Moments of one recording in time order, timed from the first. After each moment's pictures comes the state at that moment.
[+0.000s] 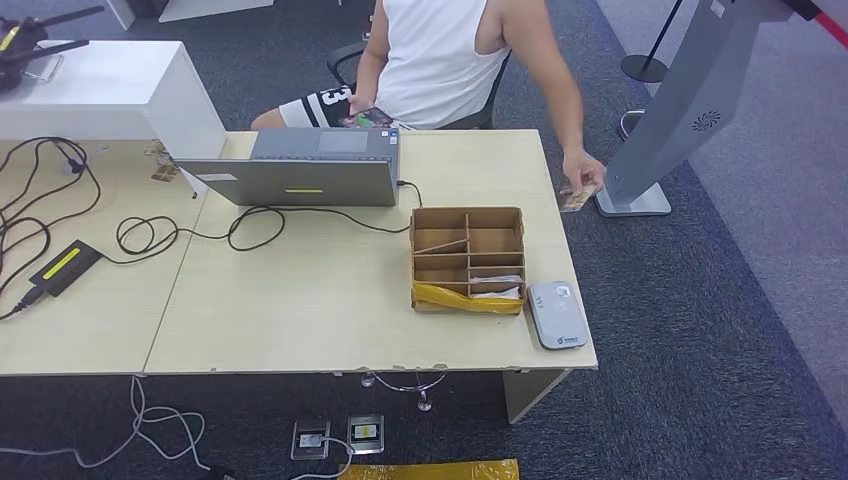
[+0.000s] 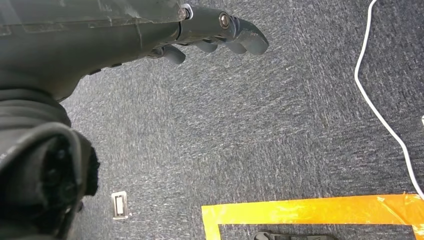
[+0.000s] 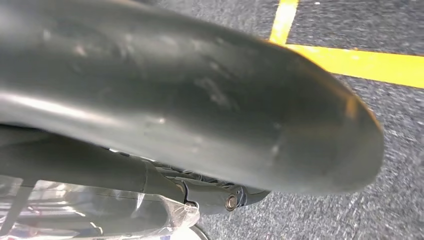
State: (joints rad) left arm -0.13 0.14 -0.06 -0.20 -0.20 0.28 -0.04; right arm -0.13 -0.20 -0.22 -0.20 0.72 -0.09 0.13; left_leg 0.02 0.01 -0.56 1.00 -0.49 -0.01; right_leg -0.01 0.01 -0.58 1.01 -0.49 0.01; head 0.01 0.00
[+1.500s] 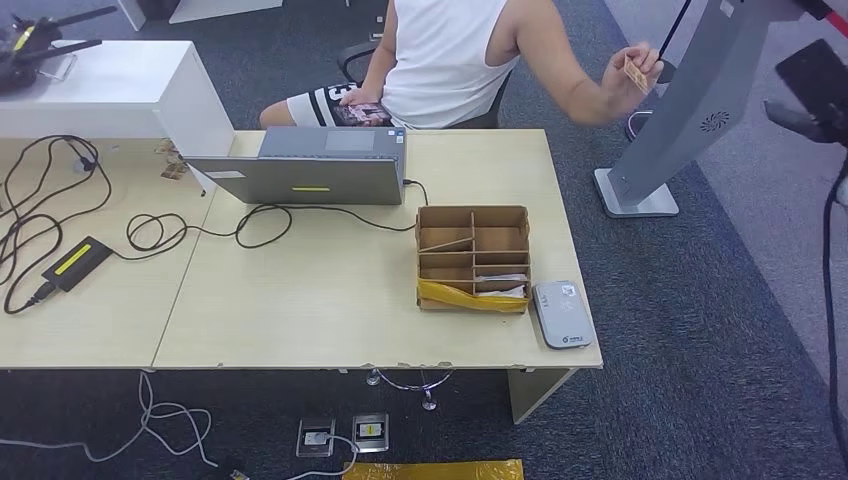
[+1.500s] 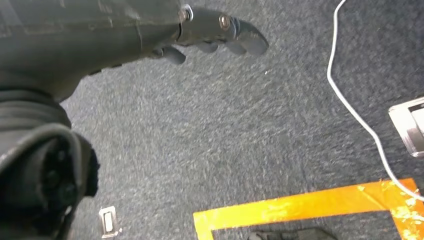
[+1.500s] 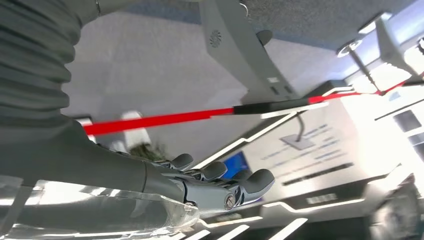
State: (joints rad) left arm -0.15 0.13 -0.09 -0.20 -0.25 0.25 -0.09; right arm -1.22 -0.48 0.20 -0.49 0.78 -0.26 -0.26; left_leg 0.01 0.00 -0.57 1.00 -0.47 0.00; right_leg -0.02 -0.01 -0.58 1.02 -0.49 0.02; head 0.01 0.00
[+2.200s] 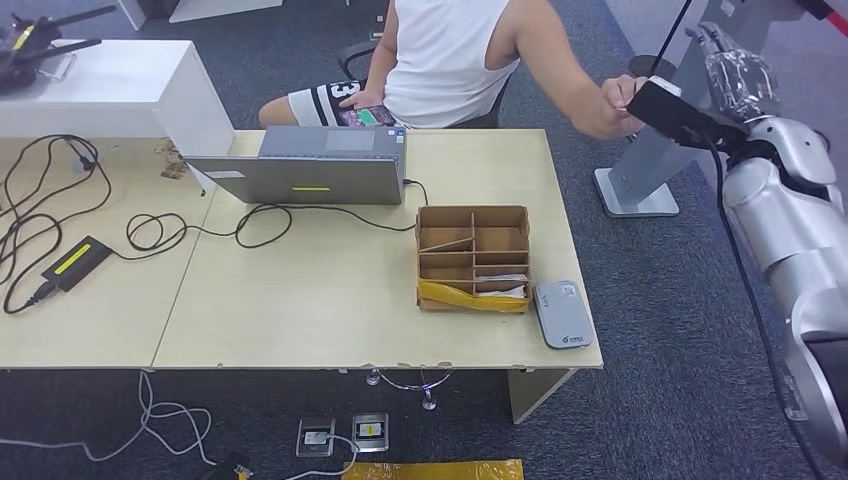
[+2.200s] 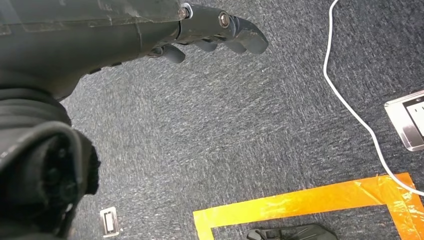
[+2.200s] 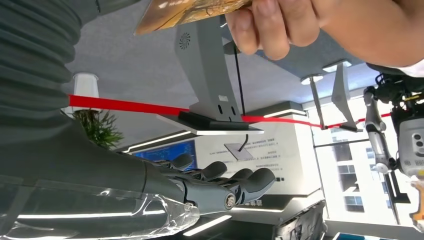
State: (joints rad) left arm -0.17 0.13 -0.10 -0.20 -0.25 0.25 -0.07; right arm -1.24 -0.34 0.47 -0.44 0.84 -0.32 -0.26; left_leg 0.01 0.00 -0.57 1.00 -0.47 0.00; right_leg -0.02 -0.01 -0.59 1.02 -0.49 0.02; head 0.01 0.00
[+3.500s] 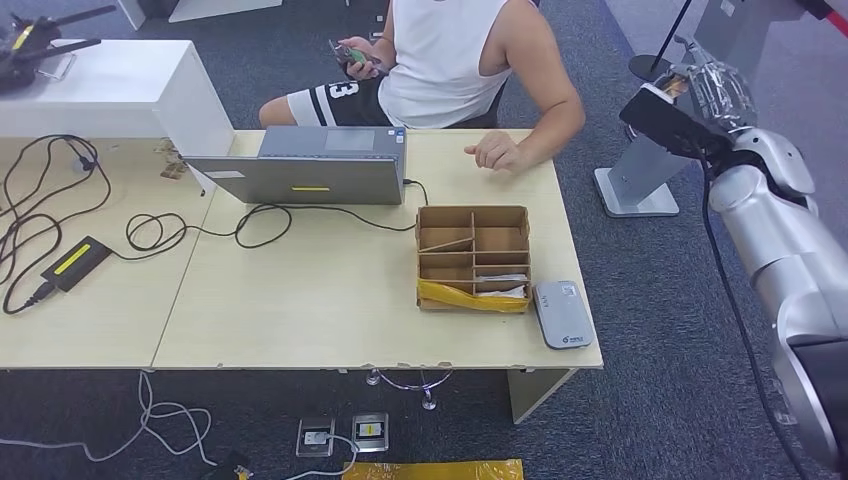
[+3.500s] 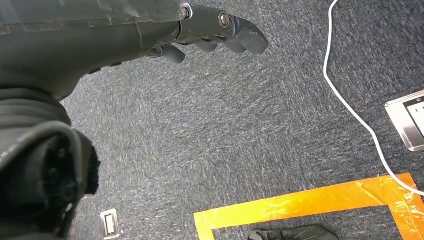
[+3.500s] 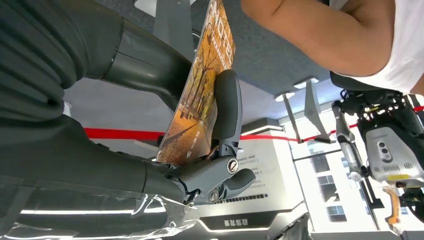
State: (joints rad) left arm -0.17 0.13 -0.11 -0.20 -0.25 0.25 -0.07; right arm -1.22 -0.32 0.50 -0.42 0.68 -0.30 -0.35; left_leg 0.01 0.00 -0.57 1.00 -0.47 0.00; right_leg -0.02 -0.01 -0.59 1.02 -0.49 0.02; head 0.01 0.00
